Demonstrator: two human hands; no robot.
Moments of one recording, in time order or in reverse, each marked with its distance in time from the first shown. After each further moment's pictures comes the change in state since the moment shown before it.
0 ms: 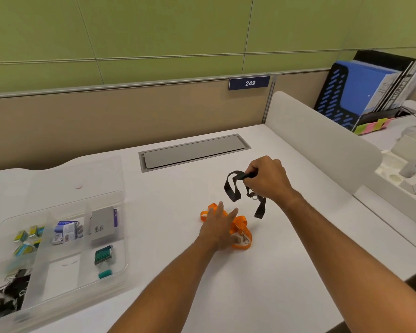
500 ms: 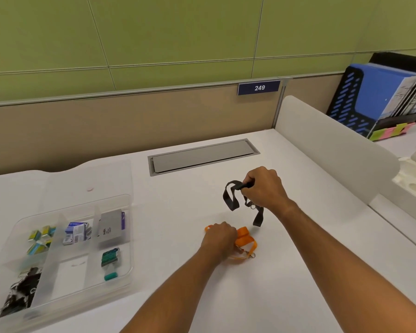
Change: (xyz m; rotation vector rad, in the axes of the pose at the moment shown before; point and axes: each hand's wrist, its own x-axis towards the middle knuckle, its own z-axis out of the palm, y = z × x) left_hand -0.014 0.006 -0.005 0.207 0.065 0.068; right_hand 0.008 0.002 0.023 0.008 -0.051 -0.037
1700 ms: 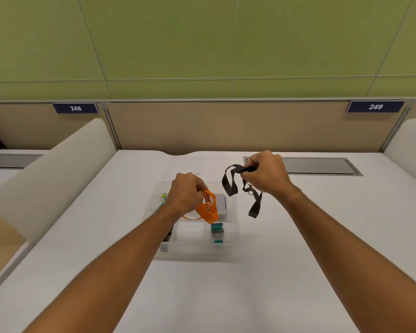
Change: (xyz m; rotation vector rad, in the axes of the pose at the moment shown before) left_hand -0.234 -0.233 -0.113 -0.338 0.616 -0.586; right_hand -0.052 -0.246 0.077 0.155 -0.082 -0.358
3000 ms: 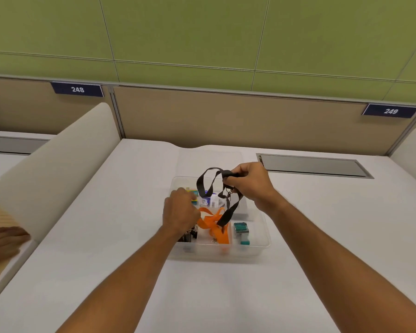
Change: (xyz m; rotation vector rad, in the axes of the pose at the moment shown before) left_hand -0.006 -0.123 0.023 0.034 0.018 -0.112; right_hand 0.004 -0.069 0.109 0.465 -0.114 0.235
